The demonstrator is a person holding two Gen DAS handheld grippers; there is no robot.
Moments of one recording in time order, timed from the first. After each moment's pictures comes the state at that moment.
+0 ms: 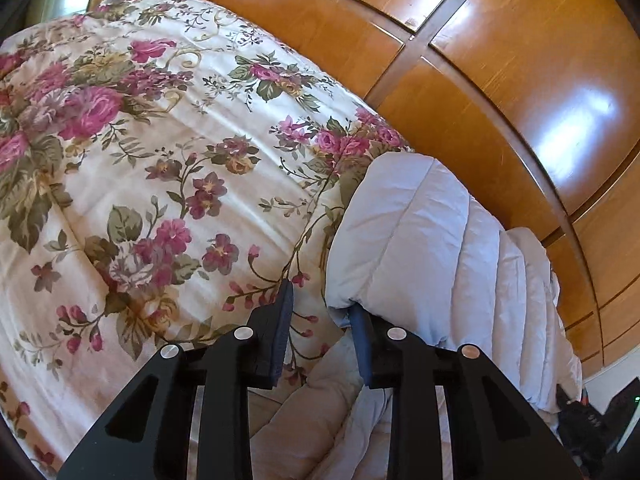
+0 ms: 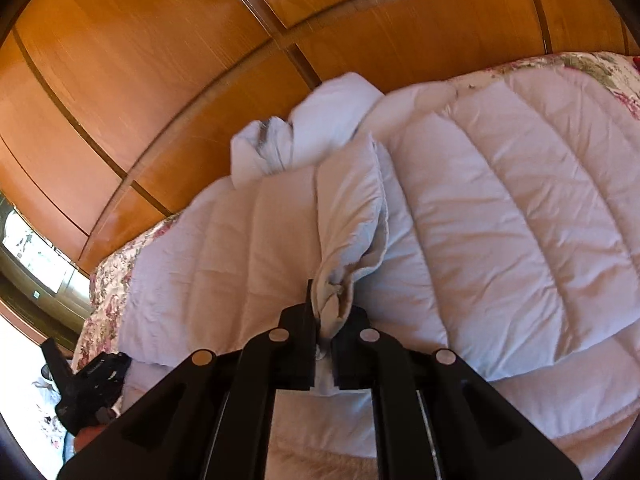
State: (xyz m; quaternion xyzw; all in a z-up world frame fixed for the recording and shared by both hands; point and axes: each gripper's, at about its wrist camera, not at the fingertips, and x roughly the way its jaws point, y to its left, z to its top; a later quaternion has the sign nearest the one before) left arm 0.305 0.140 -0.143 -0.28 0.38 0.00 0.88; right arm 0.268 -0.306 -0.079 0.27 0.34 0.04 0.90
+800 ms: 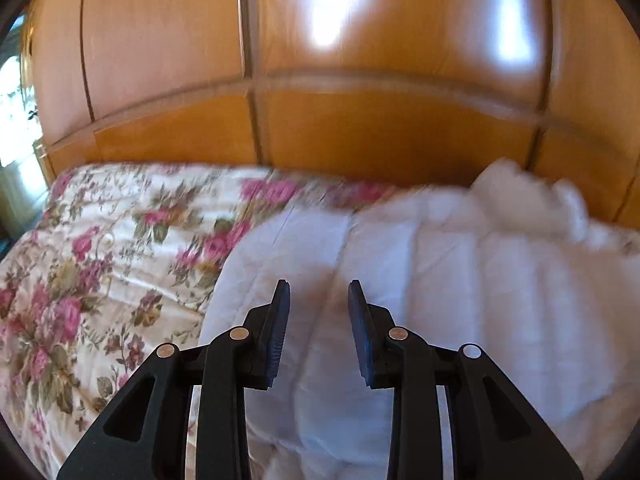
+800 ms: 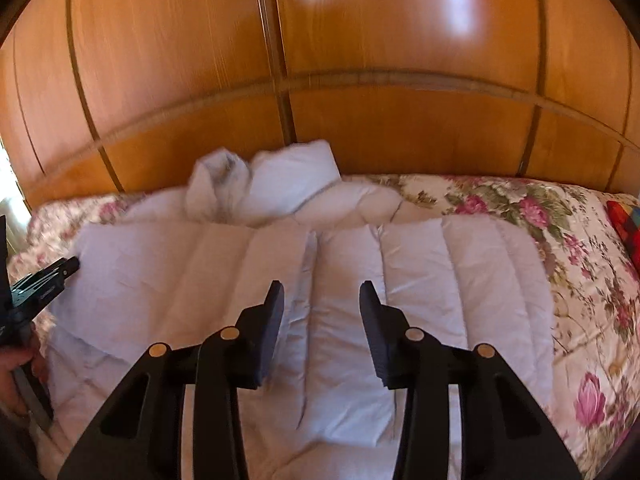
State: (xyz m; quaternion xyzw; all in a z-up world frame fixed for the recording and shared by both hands) left arm 0.350 0.029 -0.099 0.02 0.34 0.00 0.94; right arm 0.269 -0.329 -0.038 0.07 0.33 -0.03 0.94
